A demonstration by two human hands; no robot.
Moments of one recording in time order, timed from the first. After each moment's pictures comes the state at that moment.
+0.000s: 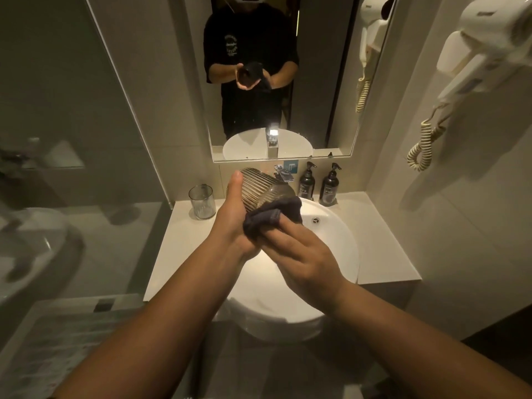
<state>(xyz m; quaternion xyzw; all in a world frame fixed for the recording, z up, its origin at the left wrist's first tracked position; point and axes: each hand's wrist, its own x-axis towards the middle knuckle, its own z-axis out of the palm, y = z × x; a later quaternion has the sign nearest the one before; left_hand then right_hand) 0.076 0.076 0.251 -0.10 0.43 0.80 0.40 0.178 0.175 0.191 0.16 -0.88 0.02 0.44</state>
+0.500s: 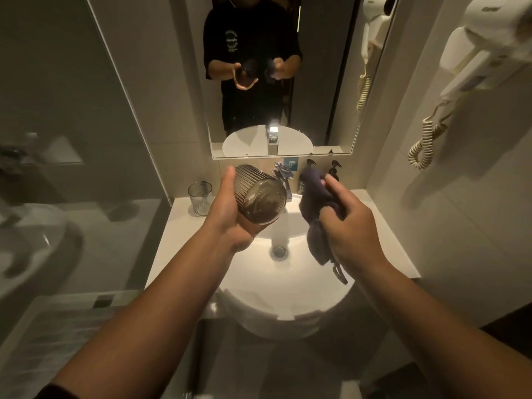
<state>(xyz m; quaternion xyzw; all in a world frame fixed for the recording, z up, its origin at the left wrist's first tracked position) 0.060 0.075 0.250 -0.09 0.45 0.80 0.39 0.193 0.207 0.244 -0.14 -0.82 0.43 0.34</state>
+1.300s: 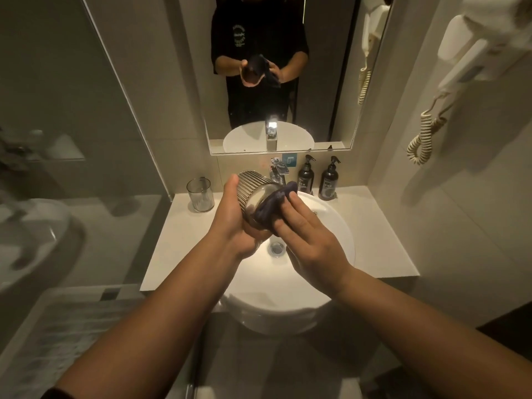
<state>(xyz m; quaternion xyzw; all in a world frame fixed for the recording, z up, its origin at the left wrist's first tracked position) 0.083 0.095 0.235 -0.12 0.44 0.79 0.41 0.186 0.216 0.181 0.12 -0.91 0.02 0.41</state>
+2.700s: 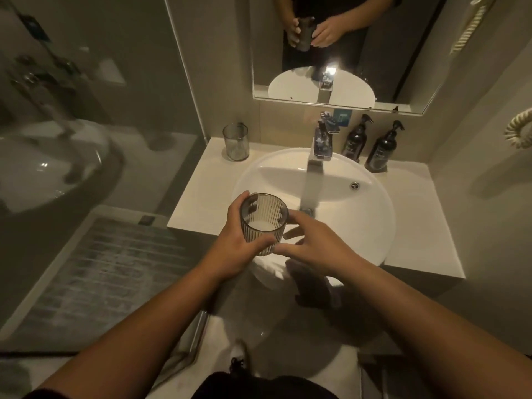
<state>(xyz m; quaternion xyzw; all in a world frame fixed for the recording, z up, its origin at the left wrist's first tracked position) 0.109 0.014 0.109 0.18 0.82 0.53 0.14 0.162 0.198 0.137 -0.03 -0.90 0.42 -0.09</state>
